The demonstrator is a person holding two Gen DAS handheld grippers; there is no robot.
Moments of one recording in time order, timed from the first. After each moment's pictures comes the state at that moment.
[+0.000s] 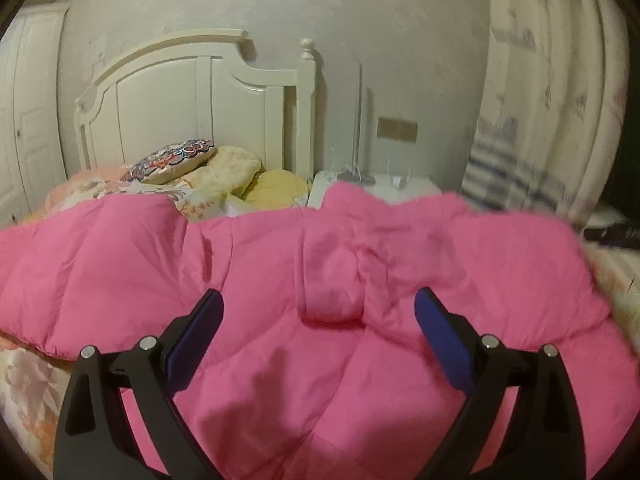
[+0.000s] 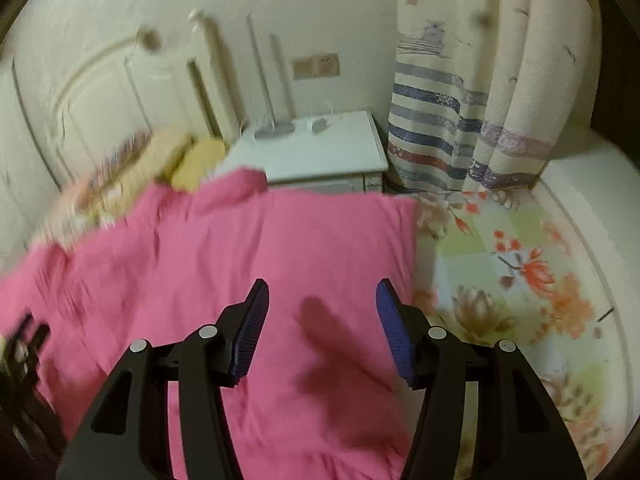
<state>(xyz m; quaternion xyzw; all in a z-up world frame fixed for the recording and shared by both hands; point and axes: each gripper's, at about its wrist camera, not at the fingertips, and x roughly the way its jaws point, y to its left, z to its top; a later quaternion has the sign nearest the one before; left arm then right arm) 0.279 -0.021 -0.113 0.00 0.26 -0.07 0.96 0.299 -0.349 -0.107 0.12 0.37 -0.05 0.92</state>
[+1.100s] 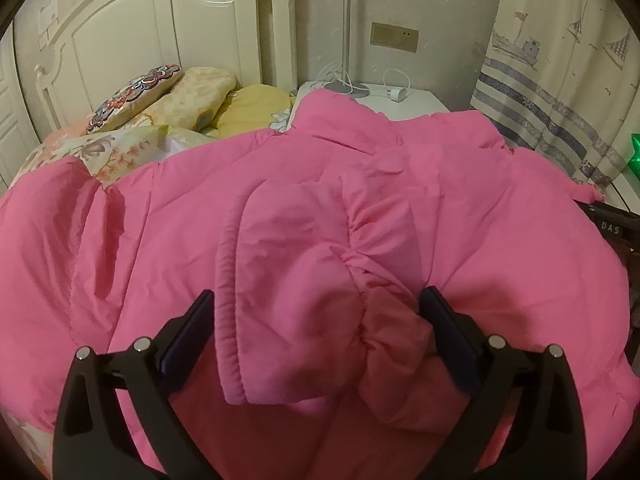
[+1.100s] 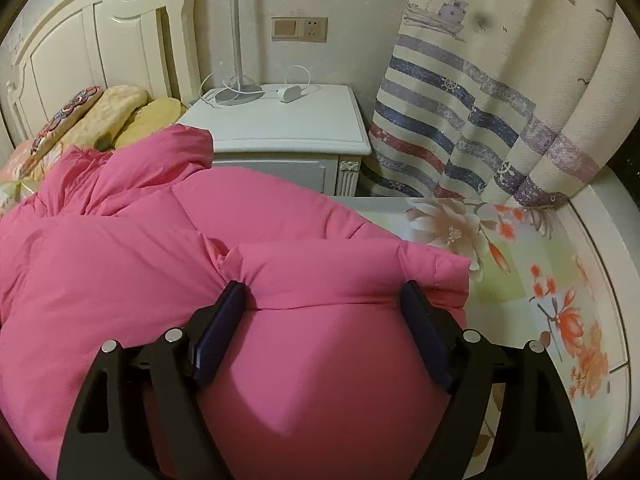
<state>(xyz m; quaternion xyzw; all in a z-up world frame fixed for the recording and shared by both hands) 0.382 -0.054 -0.163 0.04 0.42 -0.08 0.90 0.399 -0.336 -0.177 0.02 0.43 -0.12 0.90</state>
